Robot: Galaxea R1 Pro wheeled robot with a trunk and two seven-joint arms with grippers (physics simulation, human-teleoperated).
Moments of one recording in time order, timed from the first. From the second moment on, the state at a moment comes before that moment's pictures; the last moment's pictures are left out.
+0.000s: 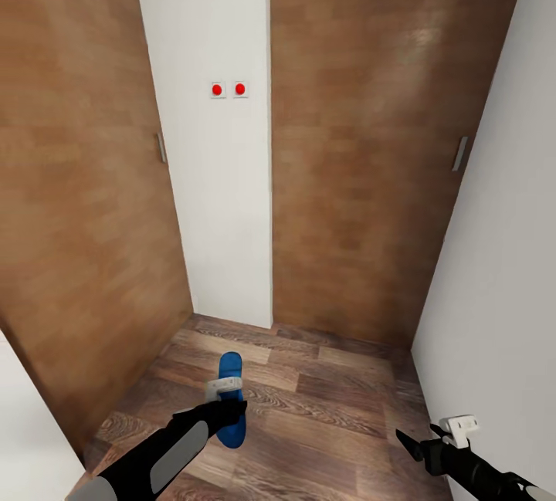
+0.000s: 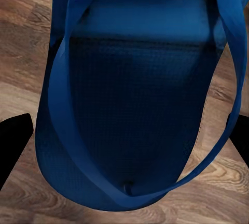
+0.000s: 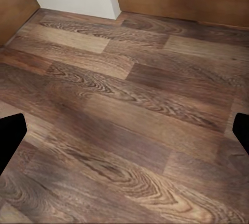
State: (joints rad) left arm -0.52 0.12 -0.79 -0.82 1.03 0.27 0.35; right arm 0.00 -0.27 -0.16 -1.25 -0.20 0.30 0.52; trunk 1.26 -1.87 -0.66
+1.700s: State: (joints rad) left arm -0.49 0.04 -0.79 -0.25 1.03 -0.08 0.03; right arm 0.00 -0.27 -0.15 -0.65 -0.20 -0.13 0.52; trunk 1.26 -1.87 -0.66
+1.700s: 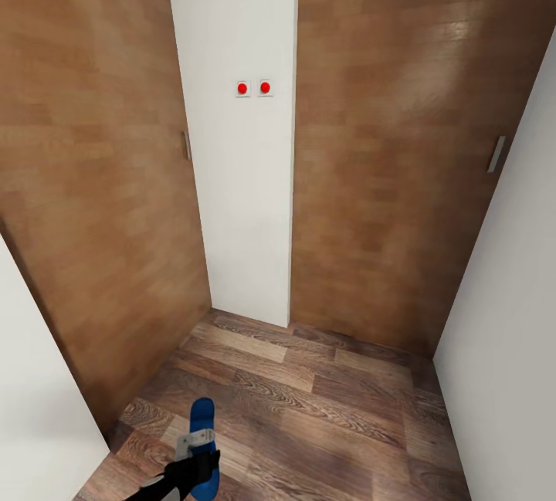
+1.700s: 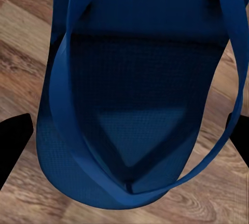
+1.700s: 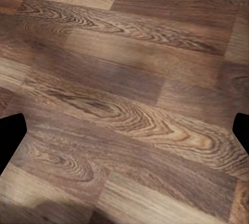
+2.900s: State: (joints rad) left arm -0.48 0.03 -0.79 -0.25 1.03 -0.08 0.03; right arm 0.00 -0.27 -0.15 -0.65 -0.20 -0.14 0.52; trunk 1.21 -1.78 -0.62
